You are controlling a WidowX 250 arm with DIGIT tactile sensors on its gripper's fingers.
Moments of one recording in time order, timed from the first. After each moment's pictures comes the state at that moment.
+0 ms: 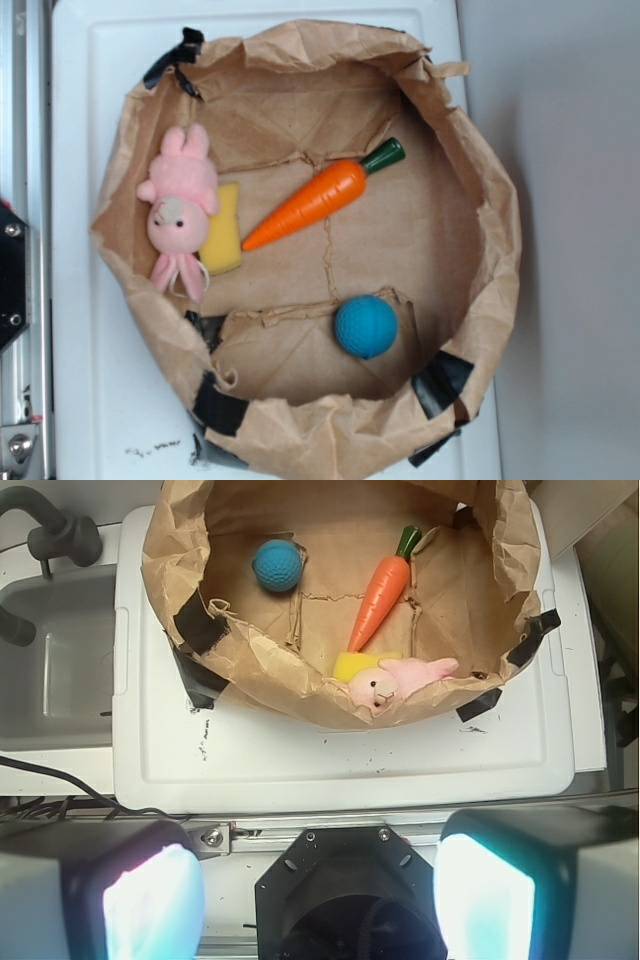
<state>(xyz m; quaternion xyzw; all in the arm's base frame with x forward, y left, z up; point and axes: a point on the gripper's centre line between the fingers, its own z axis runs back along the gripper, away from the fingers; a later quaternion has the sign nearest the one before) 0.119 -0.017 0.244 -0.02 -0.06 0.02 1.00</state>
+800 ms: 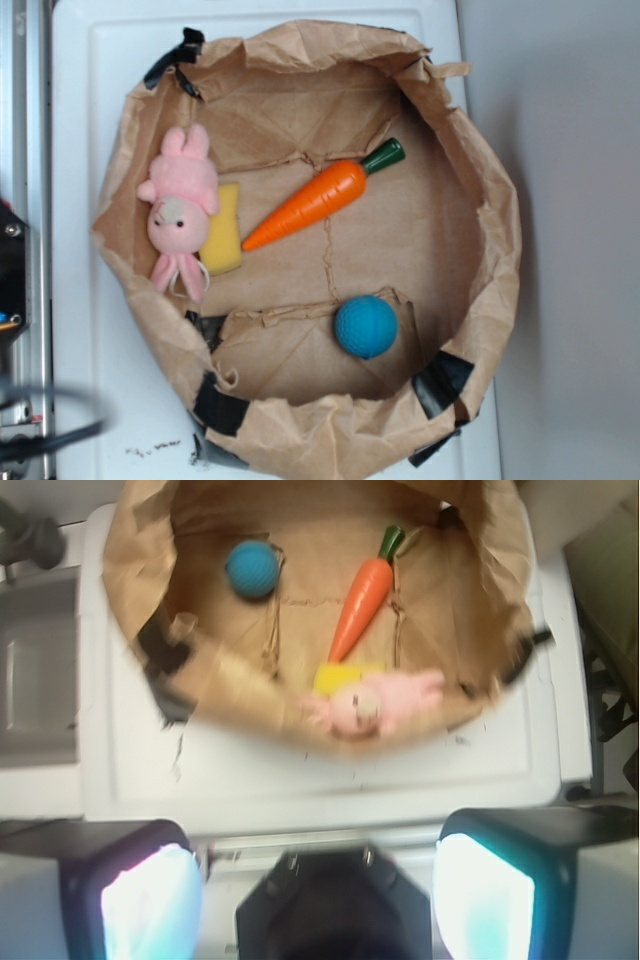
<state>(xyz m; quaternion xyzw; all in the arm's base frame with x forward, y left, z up) 0.166 0.004 0.216 0.01 -0.02 0.05 1.00</state>
